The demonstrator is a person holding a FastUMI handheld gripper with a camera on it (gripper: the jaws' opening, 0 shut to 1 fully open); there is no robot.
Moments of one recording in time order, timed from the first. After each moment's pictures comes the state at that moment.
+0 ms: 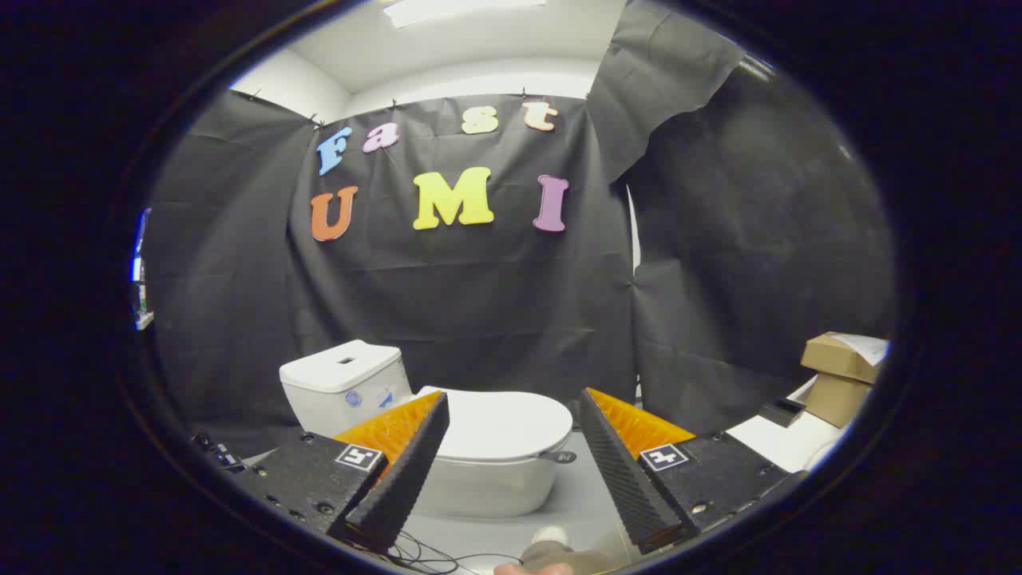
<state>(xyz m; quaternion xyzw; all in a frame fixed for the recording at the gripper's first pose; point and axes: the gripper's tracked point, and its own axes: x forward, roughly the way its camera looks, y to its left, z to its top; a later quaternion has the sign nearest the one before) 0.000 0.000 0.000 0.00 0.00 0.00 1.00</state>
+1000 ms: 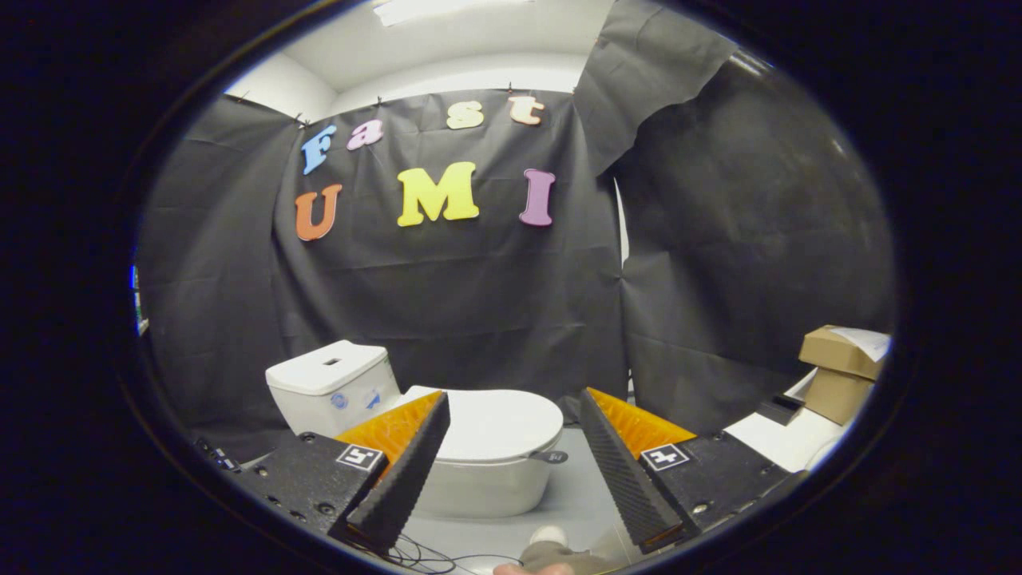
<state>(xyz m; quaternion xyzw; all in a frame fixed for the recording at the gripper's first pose) 0.021 -0.015 -0.007 0.01 0.01 -0.02 1.00</state>
